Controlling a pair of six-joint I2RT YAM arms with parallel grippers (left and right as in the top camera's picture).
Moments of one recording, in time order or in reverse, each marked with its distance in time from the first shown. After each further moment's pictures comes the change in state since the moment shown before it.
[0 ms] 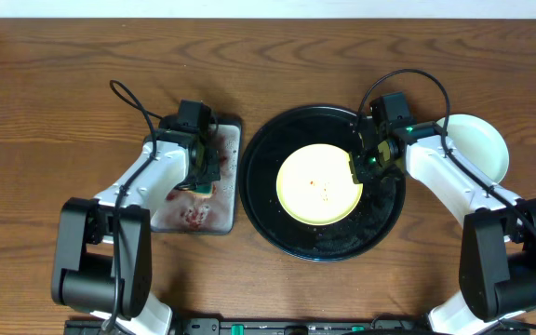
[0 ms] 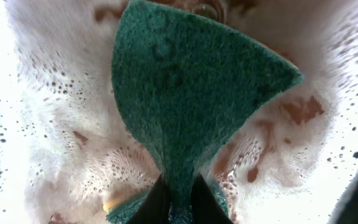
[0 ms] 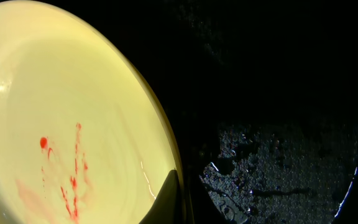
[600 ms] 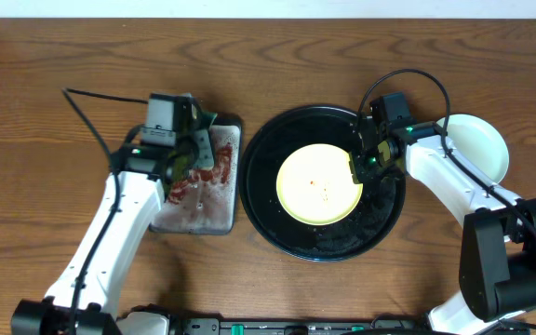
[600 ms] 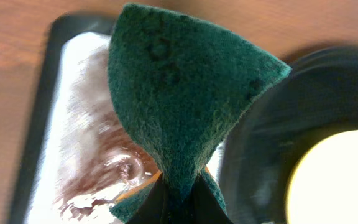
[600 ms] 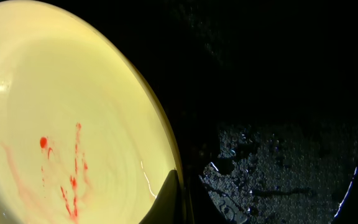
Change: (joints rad) left arm 0.021 -0.341 0.000 0.054 0.137 0.000; right arm 0.000 0.000 0.000 0.000 0.001 0.000
